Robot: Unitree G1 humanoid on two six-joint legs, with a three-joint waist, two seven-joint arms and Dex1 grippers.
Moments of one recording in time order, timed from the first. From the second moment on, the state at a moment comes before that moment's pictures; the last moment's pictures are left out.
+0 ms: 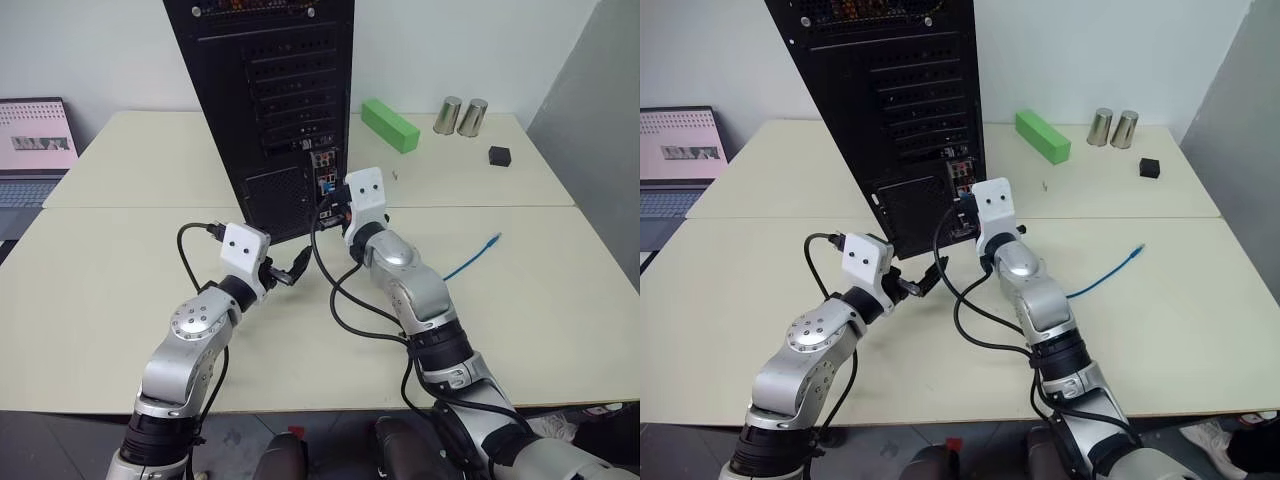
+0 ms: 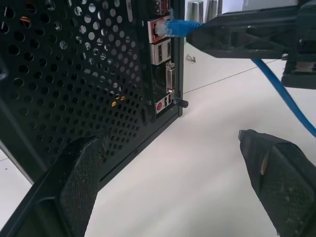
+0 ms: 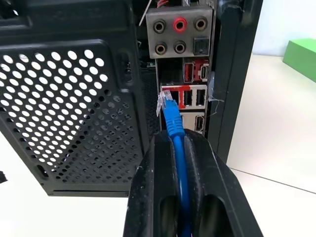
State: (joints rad) left arm -0.21 0.41 -0.02 -0.34 -0.29 0.44 -0.32; right arm -0.73 0.11 0.16 0.17 0.09 0.47 0.04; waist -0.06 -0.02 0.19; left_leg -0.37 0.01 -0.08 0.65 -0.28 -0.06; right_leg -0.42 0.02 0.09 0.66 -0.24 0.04
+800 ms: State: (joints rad) left arm -0.21 0.39 -0.02 -0.34 -0.26 0.44 -0.34; right arm -0.77 0.13 0.13 0.22 0.09 0.46 0.04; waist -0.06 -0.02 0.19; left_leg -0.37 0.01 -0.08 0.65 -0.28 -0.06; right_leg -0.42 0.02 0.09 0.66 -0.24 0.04
